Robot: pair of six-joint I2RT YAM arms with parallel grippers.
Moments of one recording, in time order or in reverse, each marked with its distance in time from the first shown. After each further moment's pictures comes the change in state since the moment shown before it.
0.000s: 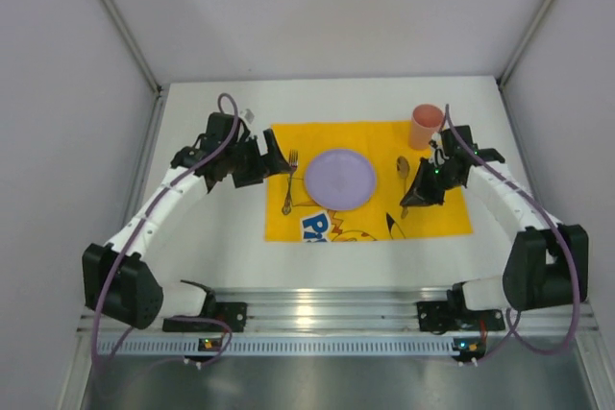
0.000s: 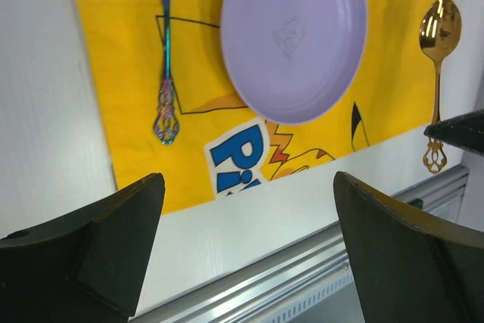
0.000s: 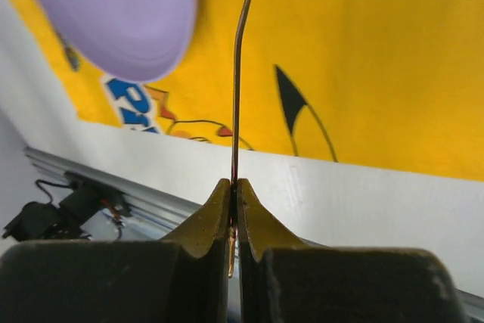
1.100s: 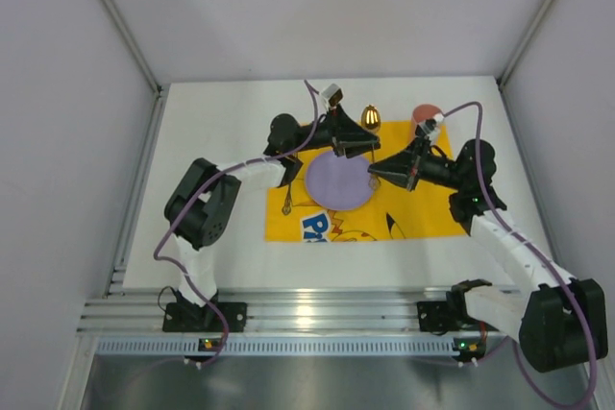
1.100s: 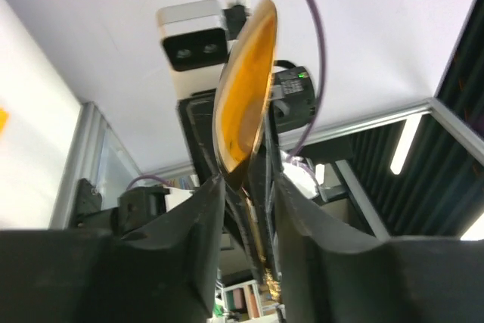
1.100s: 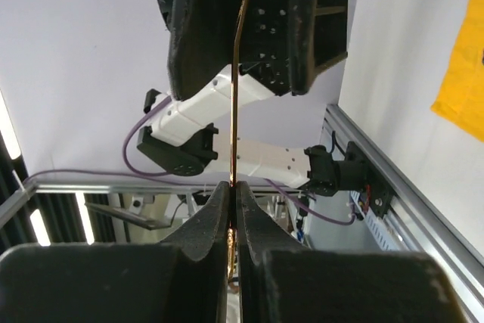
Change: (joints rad) left arm -0.258 0.600 0.070 1.778 0.586 -1.162; right arm 0.077 -0.248 -0.383 1.289 -0.522 1.016
